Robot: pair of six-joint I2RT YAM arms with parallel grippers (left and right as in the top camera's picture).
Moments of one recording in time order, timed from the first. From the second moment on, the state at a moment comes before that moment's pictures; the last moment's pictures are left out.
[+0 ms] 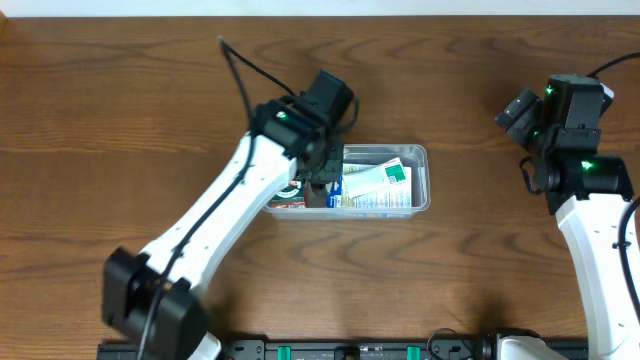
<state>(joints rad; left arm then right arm) -0.59 1.73 1.54 -1.14 -0.02 -0.47 -0.03 1.32 1.15 -0.63 0.28 0.60</state>
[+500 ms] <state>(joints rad) -0.59 1.87 1.54 -1.09 -0.10 -0.52 -0.03 1.32 1.15 -0.63 0.28 0.60</state>
